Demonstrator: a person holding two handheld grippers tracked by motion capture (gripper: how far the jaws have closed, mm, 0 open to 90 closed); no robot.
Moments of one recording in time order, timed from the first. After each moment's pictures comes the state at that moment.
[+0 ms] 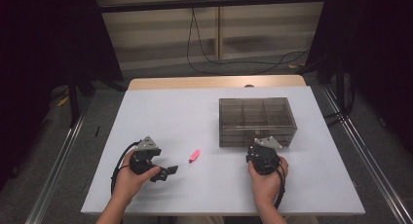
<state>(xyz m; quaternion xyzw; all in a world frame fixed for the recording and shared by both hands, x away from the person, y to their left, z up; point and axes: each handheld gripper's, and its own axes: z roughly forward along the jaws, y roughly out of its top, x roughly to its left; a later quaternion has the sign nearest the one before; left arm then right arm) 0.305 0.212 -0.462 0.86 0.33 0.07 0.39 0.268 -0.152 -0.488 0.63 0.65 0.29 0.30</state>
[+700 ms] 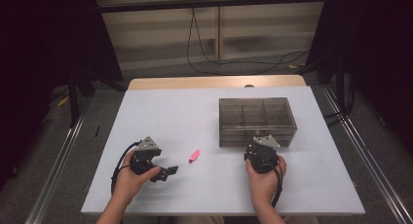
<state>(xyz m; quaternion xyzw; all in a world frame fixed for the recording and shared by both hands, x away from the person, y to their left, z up) 0.305 0.212 -0.462 0.86 0.33 0.06 0.39 0.272 -0.147 -0.488 0.64 0.64 0.29 0.31</state>
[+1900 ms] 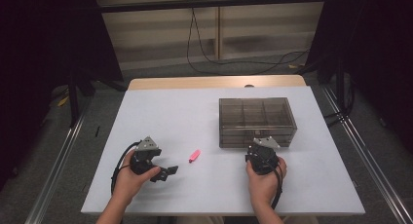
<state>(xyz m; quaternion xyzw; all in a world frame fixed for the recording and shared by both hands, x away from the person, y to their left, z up) 0.305 0.212 -0.463 0.86 0.33 0.06 0.39 0.268 -0.146 -0.486 0.65 0.64 0.28 0.30</state>
